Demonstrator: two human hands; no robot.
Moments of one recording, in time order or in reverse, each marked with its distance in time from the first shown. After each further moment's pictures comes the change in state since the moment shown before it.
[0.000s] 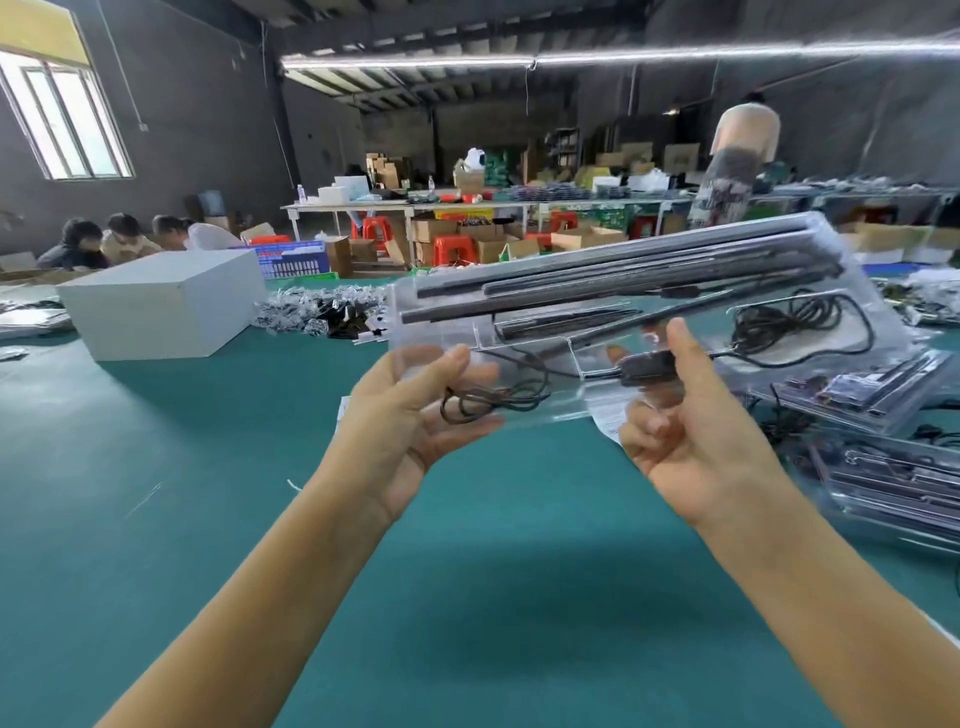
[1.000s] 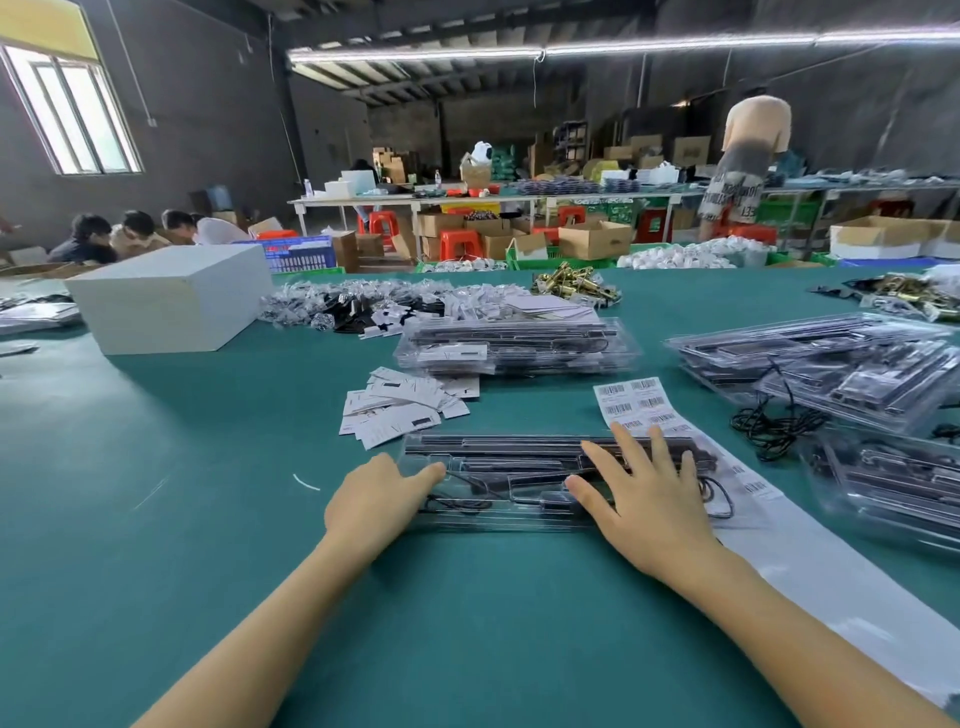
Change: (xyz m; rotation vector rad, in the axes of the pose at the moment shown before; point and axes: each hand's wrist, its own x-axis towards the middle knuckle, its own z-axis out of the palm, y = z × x) left_hand 0.041 -0.087 -0.092 1.430 0.330 -0.213; right_hand 0.058 0.080 -0.078 -2.081 -0.159 -0.421
